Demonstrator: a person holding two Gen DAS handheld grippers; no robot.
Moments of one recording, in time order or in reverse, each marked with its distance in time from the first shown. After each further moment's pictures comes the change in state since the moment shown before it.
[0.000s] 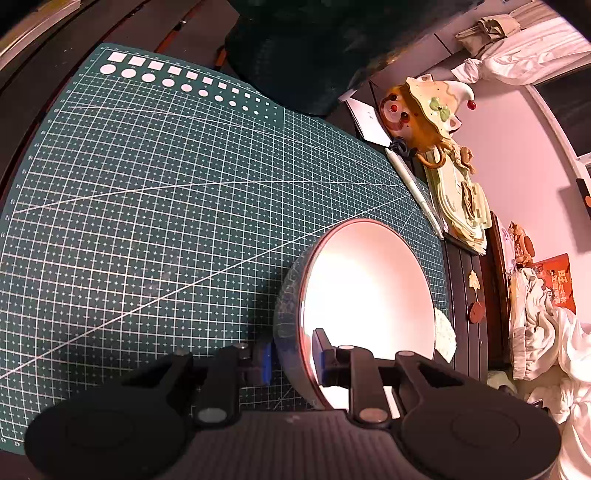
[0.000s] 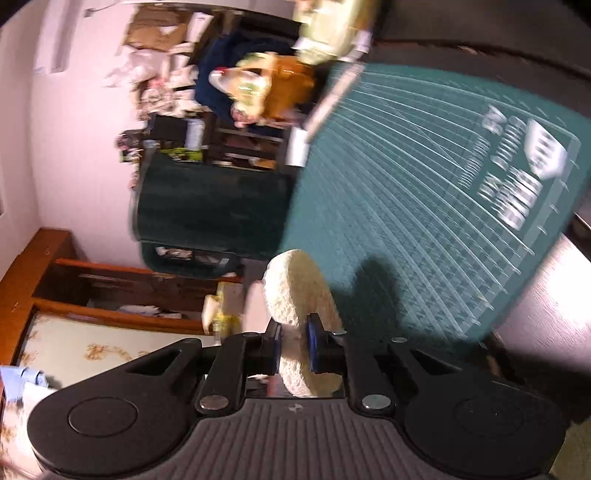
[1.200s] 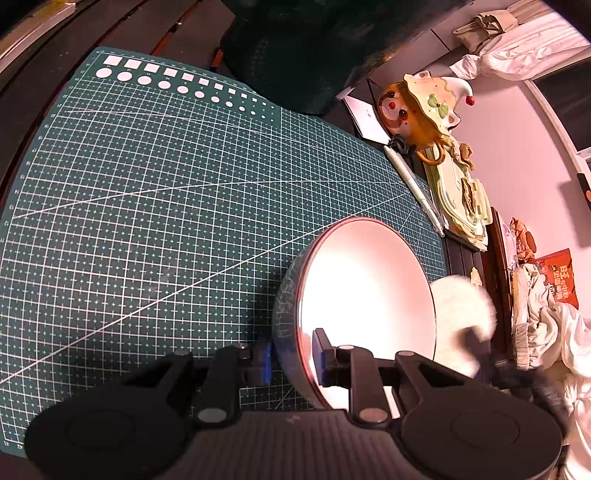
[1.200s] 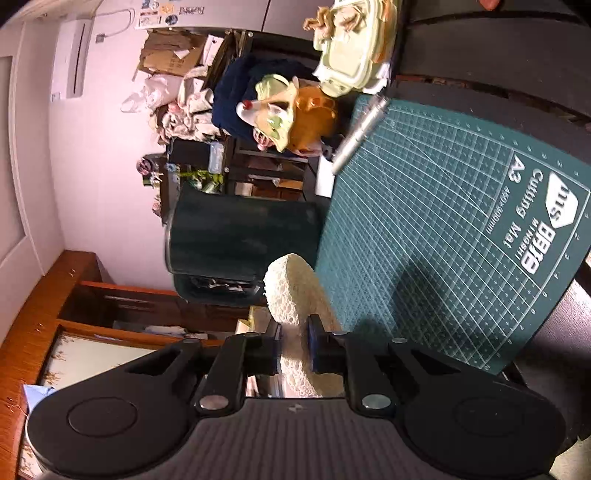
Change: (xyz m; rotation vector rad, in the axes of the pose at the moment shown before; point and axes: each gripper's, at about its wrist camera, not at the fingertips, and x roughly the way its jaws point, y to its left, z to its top) left arm 0.001 -0.001 0.004 0.011 0.004 0.007; right arm -0.003 0.008 0.010 0.016 -0.042 0.060
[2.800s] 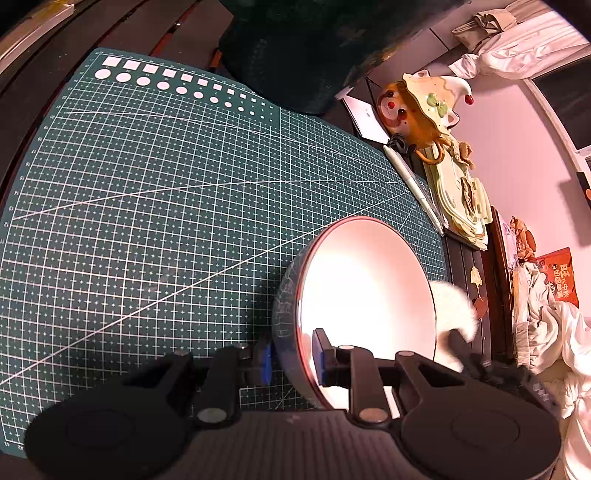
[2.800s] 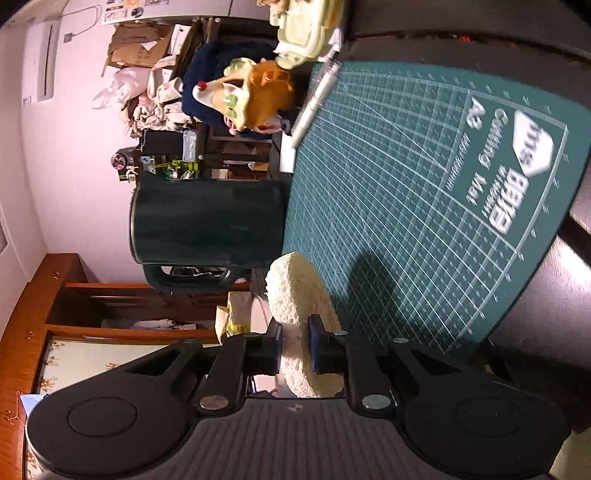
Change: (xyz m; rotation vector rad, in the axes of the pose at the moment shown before) left arm 0.000 -0.002 -0.001 0.002 0.003 0.001; right arm 0.008 -0.007 0.005 0.045 0.023 0.004
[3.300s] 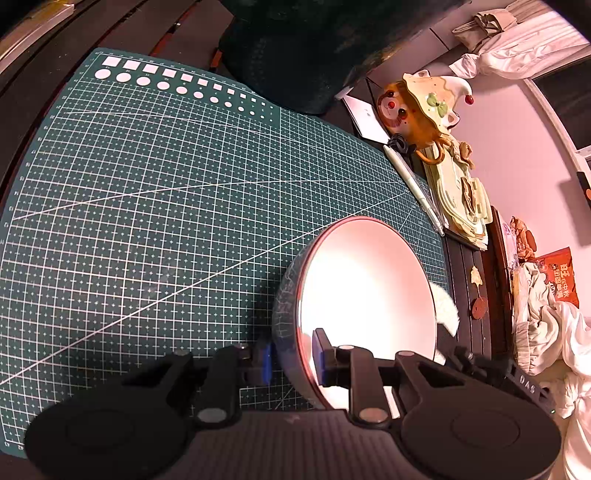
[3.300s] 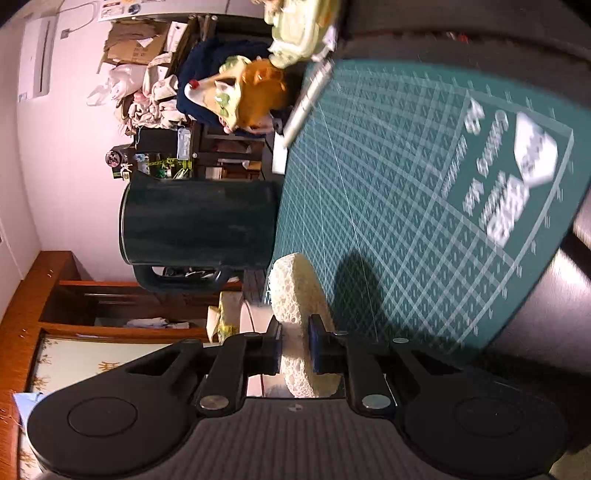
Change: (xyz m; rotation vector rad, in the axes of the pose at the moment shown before) left arm -0.001 -0.001 0.000 0.003 -0.002 0.002; right arm 0.007 -0.005 0.007 -0.036 0.008 -0.070
